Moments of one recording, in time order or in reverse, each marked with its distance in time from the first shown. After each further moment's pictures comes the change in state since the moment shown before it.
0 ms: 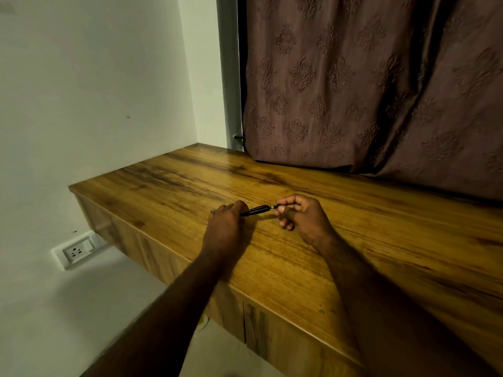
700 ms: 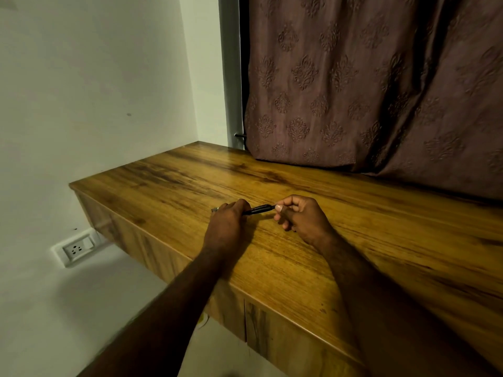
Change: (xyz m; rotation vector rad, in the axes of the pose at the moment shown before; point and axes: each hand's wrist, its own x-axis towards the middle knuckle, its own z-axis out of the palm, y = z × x) left_hand 0.002 -0.008 0.004 -0.035 -0.005 0.039; right_hand -0.004 -0.006 0.005 -0.024 -0.054 0.008
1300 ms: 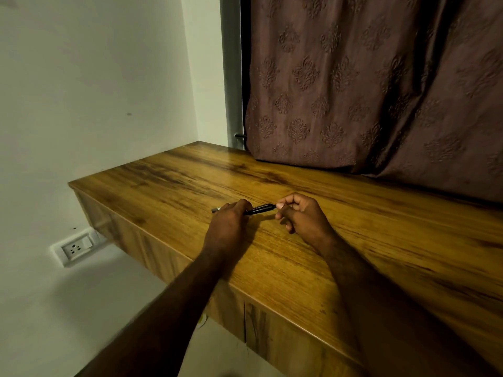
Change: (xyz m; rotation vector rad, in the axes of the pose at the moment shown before) left_hand -0.003 0.000 0.001 -0.064 0.073 0.081; right_hand 0.000 -0.004 0.001 0.031 0.027 0.010
